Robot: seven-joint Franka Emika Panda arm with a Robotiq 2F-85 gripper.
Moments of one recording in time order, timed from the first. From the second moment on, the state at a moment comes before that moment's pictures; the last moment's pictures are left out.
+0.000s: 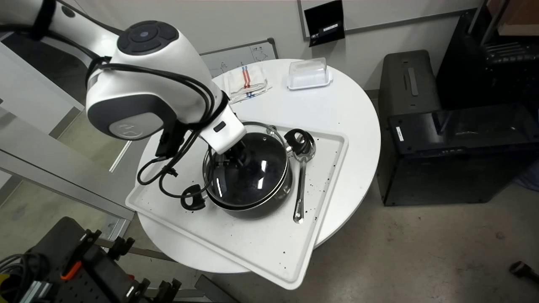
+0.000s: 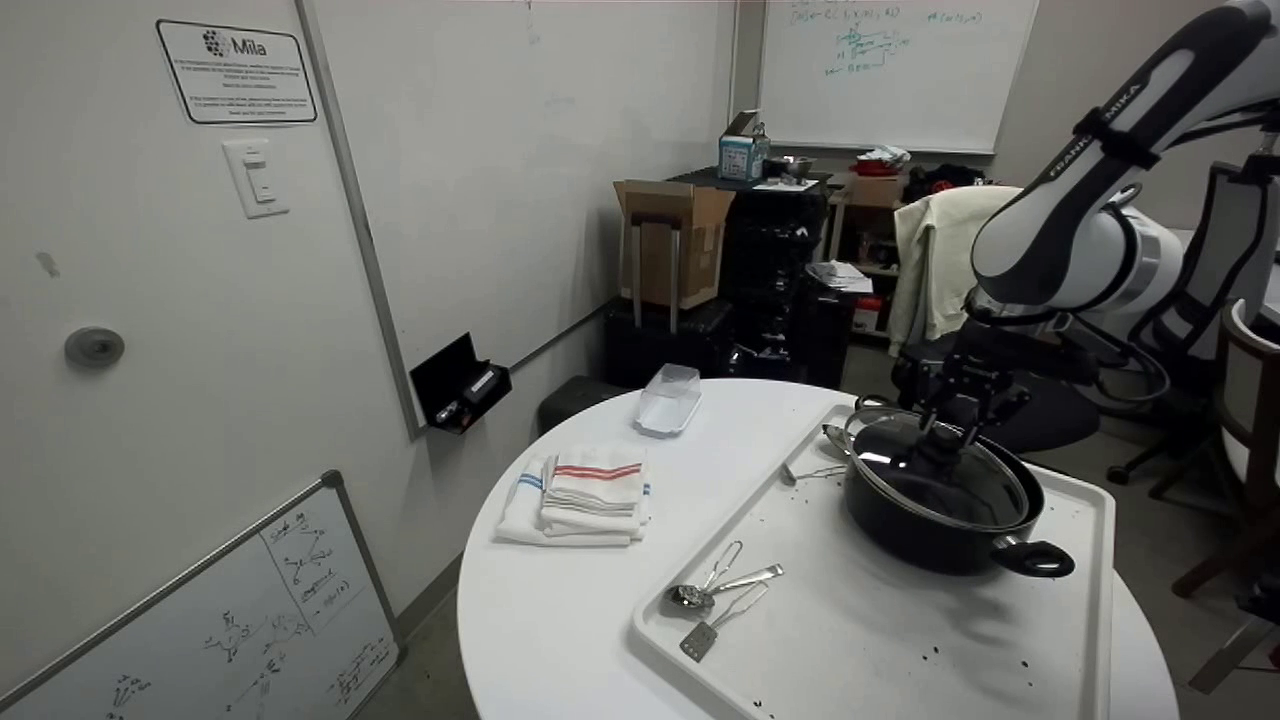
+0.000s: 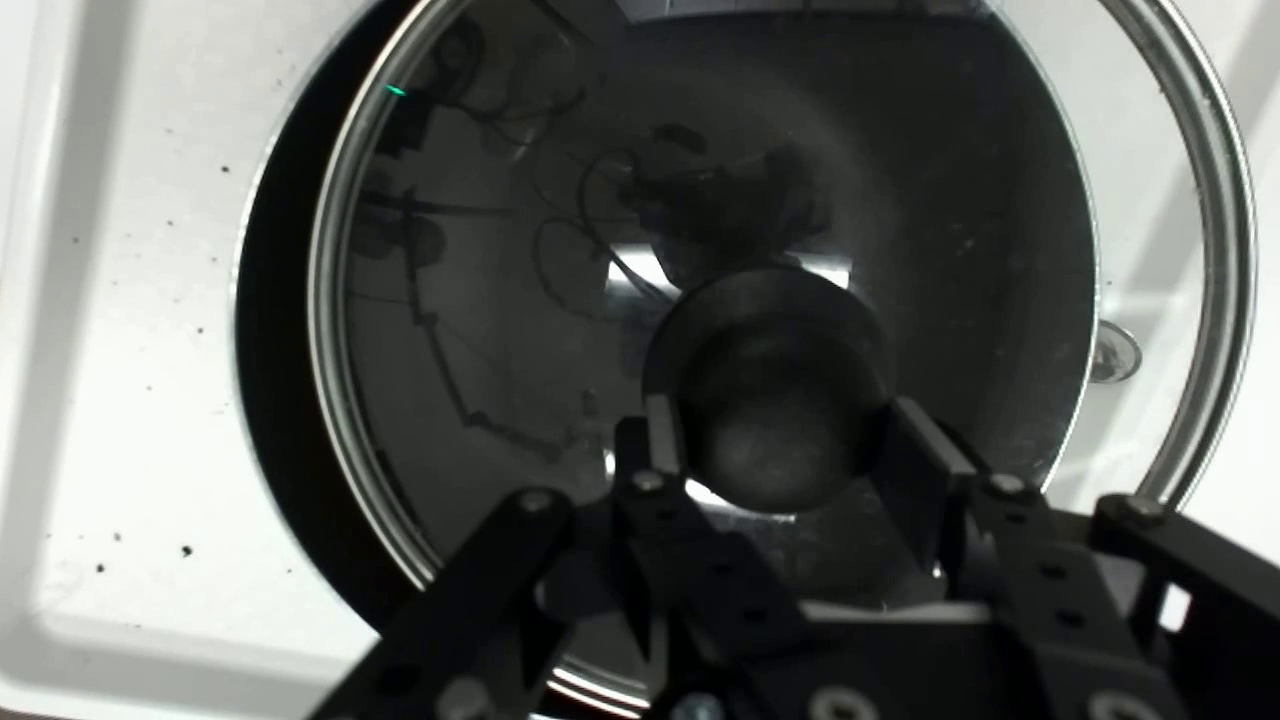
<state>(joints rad) -0.12 0.57 -0.07 -2.21 0.58 2.82 0.43</state>
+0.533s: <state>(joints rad) -0.08 0.50 -0.07 -2.23 0.52 2.83 0.43</state>
